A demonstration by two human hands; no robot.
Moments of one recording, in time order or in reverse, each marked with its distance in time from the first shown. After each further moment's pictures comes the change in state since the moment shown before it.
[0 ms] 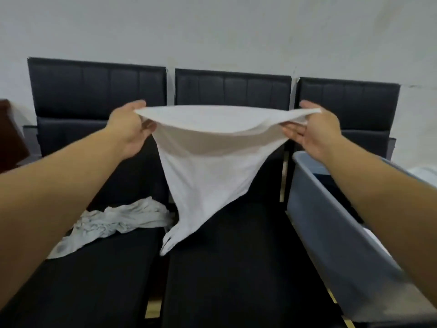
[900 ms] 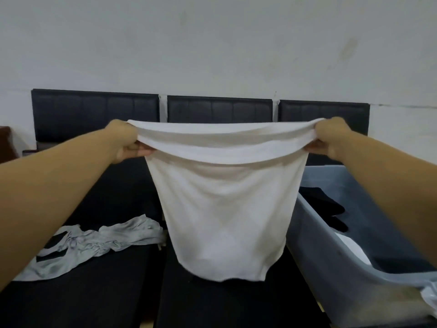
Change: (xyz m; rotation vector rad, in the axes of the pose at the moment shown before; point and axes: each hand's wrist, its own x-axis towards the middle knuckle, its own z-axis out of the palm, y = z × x) left_hand -0.026 0.058 0.020 0.369 0.034 -0.145; right_hand 0.006 -0.079 -0.047 -0.470 0.223 0.075
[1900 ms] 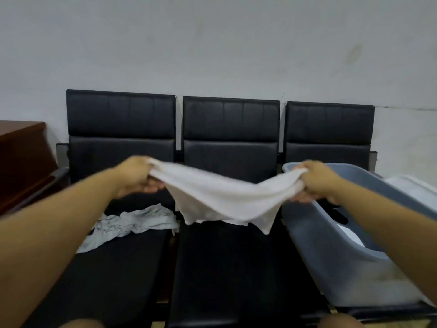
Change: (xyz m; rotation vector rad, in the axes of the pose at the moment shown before) left_hand -0.068 -0.079 -0.058 0.247 -0.244 0.016; right_hand -0.098 0.078 -0.010 -0.418 -0.385 -0.095
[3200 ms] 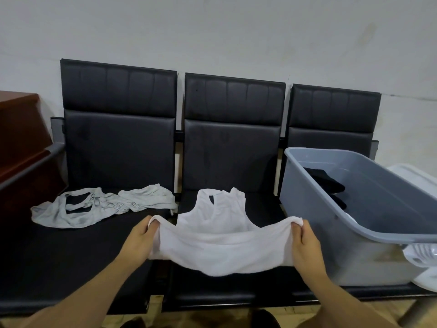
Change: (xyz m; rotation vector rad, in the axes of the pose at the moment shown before) left_hand -0.036 -0.221 0.066 0.009 0.100 0.012; right_hand -0.069 0.165 0.141 0.142 0.279 -0.015
